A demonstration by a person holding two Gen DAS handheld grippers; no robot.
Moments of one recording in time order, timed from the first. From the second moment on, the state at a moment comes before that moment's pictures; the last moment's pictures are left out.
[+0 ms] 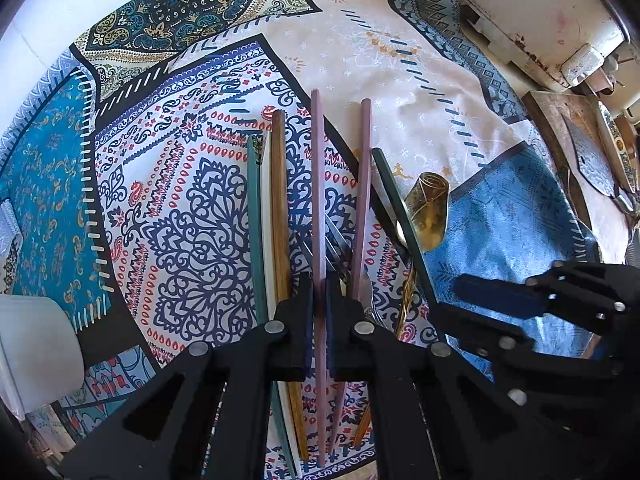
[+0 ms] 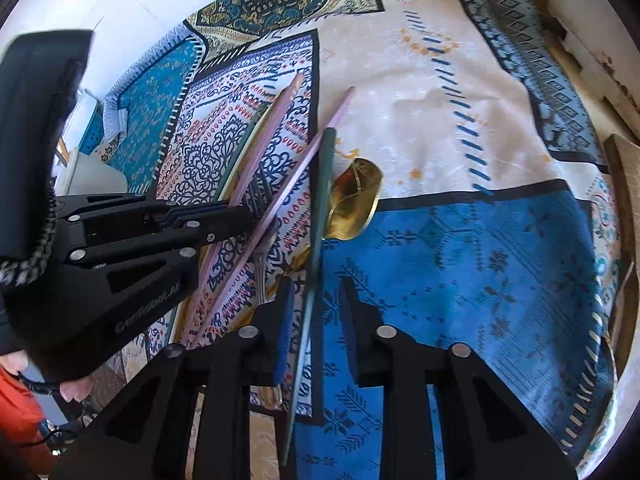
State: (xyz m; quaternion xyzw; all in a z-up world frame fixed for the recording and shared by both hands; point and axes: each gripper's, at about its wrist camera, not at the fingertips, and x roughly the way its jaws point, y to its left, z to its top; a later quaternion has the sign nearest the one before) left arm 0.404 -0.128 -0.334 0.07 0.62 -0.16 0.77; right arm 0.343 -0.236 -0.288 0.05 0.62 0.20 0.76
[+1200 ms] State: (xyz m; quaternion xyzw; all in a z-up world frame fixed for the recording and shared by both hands) left arm 0.381 -0.096 -0.333 0.11 0.69 -0.20 0.69; right arm 0.315 -0.237 -0.249 0.07 0.56 0.17 0.81
